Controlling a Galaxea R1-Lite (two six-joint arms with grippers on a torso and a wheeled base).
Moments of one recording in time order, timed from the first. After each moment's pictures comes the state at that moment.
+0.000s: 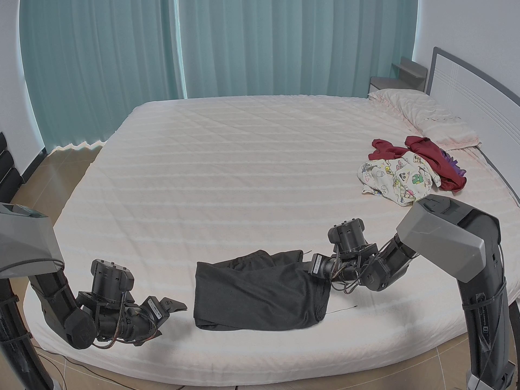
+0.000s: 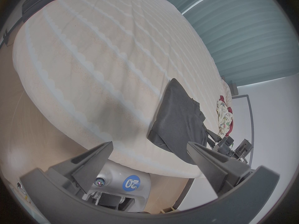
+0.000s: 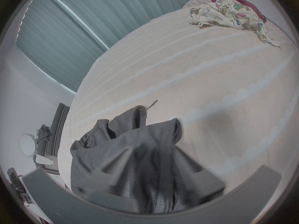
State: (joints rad) left arm -0.25 2.03 -0.27 -0.88 -0.20 -0.99; right arm 0.45 2.51 -1.21 -0.54 0.01 0.66
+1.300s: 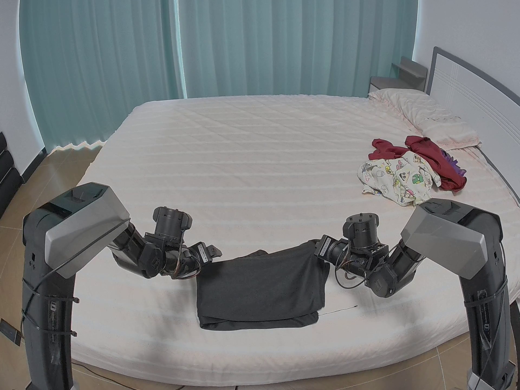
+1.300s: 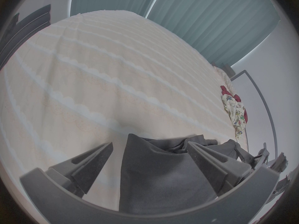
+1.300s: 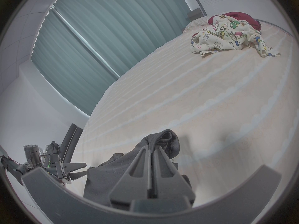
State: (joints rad) left arm -0.28 2.41 -1.17 -0.44 -0.07 -0.65; right arm 0.42 2.51 -1.11 -0.94 -0.04 0.68
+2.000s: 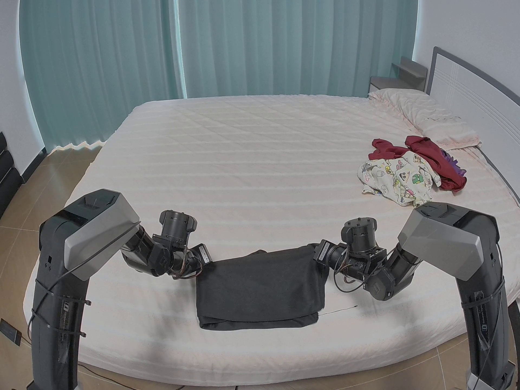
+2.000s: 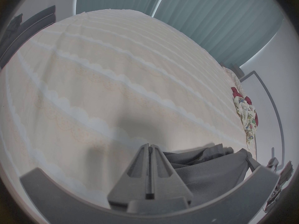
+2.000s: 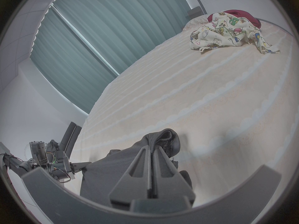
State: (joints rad) left arm -0.26 2.52 -1.31 -0.37 -0.01 -0.66; right arm 0.42 2.53 -1.11 -0.95 -0.04 0.68
